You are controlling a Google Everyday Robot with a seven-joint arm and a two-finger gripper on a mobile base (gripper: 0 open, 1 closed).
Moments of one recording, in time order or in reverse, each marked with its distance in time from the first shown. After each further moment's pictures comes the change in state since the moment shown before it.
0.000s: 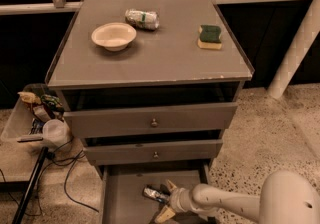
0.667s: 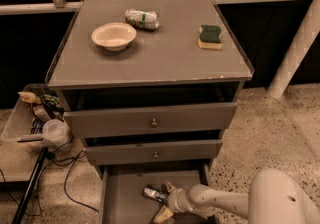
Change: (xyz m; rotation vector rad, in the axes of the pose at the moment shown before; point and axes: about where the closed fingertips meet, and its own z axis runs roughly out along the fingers) arm 0.018 -0.002 0.026 -0.005 0.030 0.033
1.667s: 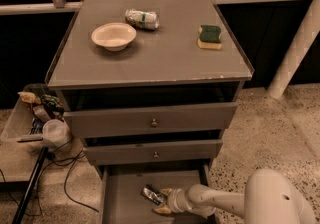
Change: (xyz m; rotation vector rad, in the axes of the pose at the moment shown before) arm 0.007 -0.003 0.013 -0.006 0.005 0.027
